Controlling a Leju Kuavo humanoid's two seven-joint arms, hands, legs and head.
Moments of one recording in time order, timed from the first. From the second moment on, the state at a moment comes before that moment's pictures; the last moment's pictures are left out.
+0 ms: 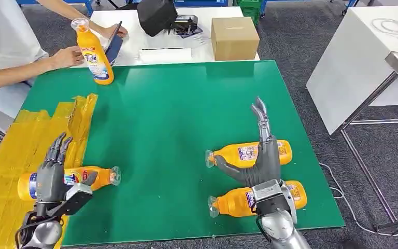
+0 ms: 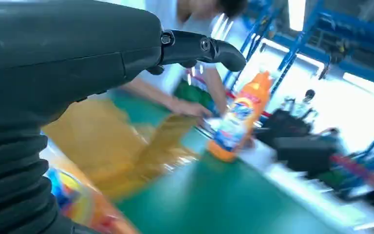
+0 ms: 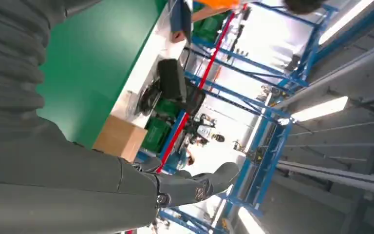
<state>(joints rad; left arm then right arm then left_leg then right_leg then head) -0.03 0.14 -0.04 -1.35 -0.52 0.50 -0.63 -0.07 -0.01 0.38 -1.73 0.33 -0.30 -0.44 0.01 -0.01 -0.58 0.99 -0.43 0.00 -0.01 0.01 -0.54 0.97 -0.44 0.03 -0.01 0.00</state>
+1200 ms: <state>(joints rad) 0.07 -0.03 -0.15 -1.70 -0.19 0.06 -0.67 -0.36 -0.34 0.43 -1.16 0.85 0.02 -0.10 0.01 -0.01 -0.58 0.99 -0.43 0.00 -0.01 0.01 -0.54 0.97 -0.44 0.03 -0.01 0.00</state>
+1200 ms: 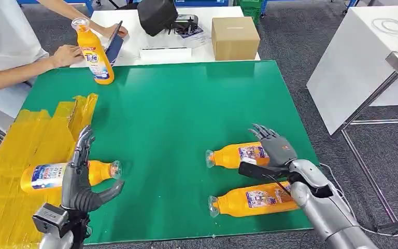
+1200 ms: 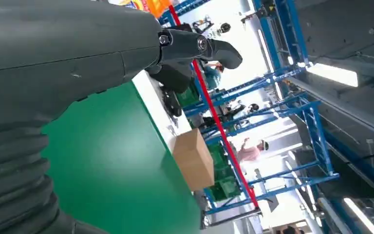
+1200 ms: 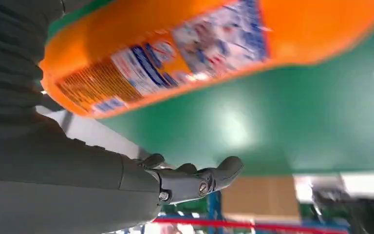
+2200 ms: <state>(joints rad) 0.04 -0.03 -0.22 -1.70 -0.15 0.06 -0.70 -0.49 -0.26 0.53 -0.83 0.97 -0.06 -0.07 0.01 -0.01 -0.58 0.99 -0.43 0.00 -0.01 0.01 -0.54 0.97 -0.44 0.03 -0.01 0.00</state>
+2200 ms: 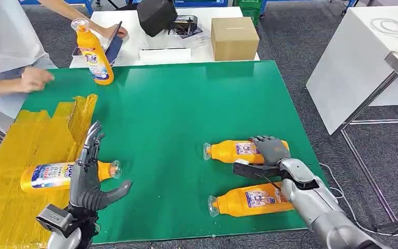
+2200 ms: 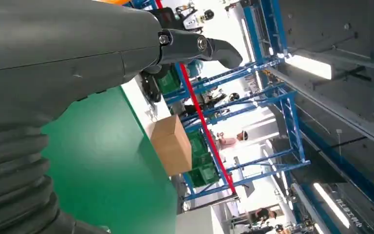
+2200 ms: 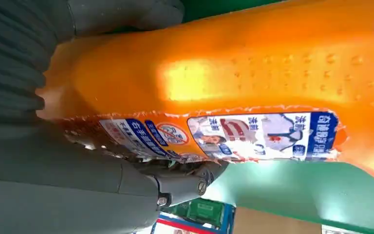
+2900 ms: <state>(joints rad) 0.05 -0.04 -0.22 -1.69 0.08 -0.20 -0.43 -0.33 -0.17 0.40 -1.04 0.93 -0.31 -0.05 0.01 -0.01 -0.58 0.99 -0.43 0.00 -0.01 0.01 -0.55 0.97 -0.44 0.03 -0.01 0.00</state>
